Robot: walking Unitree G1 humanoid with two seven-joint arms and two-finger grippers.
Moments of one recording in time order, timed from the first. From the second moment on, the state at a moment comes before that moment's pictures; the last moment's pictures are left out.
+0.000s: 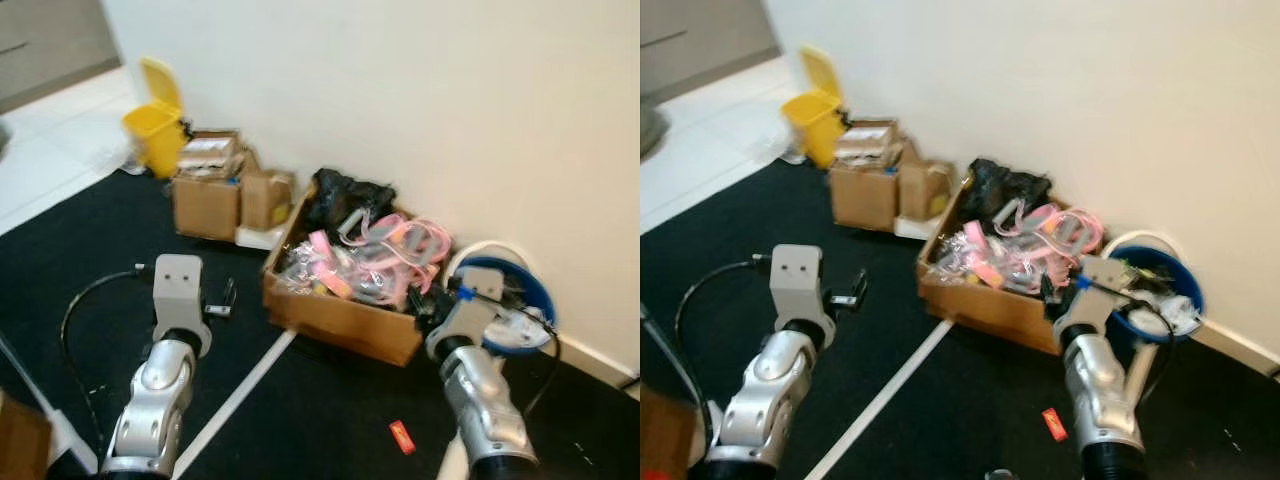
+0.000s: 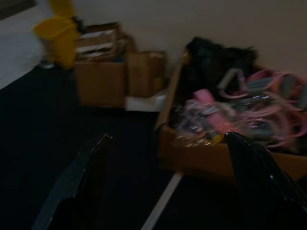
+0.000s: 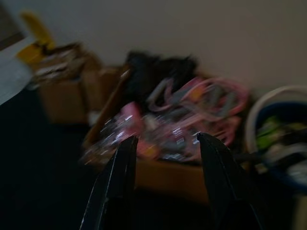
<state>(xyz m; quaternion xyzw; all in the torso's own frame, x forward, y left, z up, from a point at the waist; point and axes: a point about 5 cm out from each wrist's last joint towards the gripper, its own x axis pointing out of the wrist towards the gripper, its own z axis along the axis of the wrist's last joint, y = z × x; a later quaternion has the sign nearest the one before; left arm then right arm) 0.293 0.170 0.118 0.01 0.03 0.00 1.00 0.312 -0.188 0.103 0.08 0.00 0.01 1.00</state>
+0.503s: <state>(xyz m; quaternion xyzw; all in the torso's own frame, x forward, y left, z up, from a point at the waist) 0.291 0.174 0.113 0.02 0.04 0.02 1.00 0.308 -0.188 0.095 0.08 0.01 0.00 1.00</state>
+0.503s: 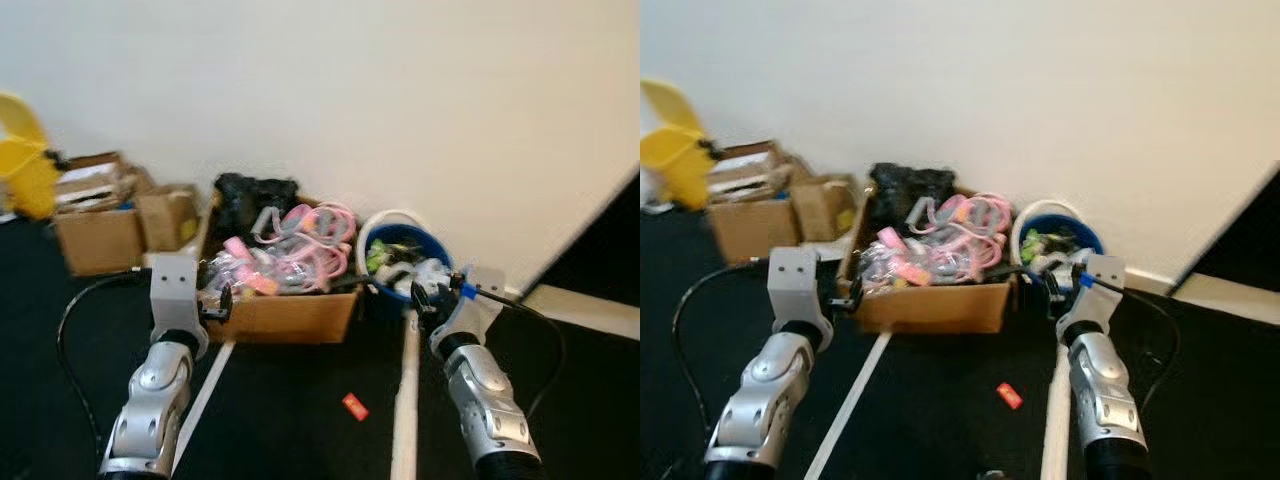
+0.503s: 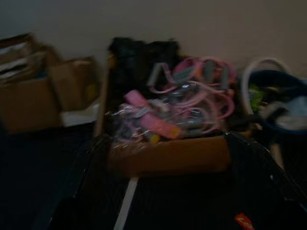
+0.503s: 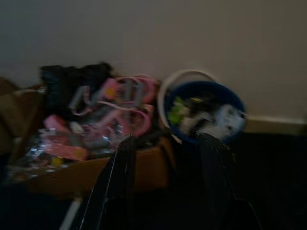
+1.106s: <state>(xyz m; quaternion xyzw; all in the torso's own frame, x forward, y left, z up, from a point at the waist) 0.291 0.193 0.110 0.04 0.05 0.05 1.00 0.309 -0.186 0.093 0.07 0.02 0.01 1.00</state>
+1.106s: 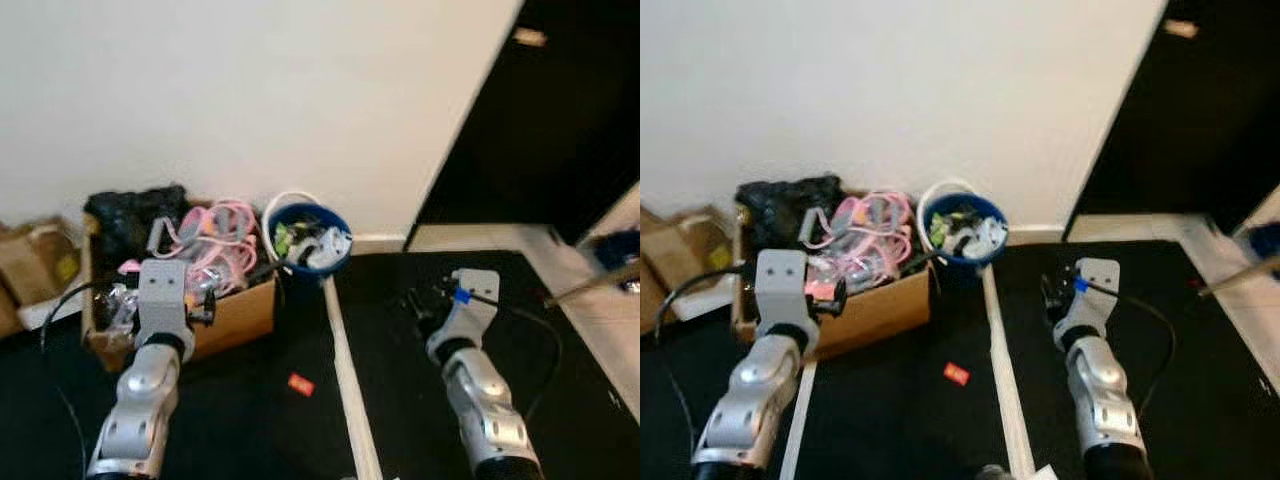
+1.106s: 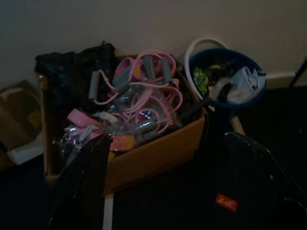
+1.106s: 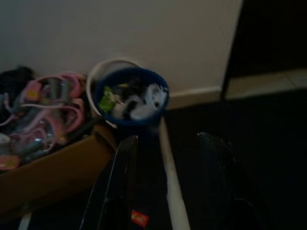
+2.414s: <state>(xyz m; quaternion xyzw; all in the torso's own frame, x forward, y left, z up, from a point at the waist) 0.299 0.185 0.118 0.04 0.04 0.03 1.00 0.312 -0.193 0.100 0.06 0.01 0.00 1.00</state>
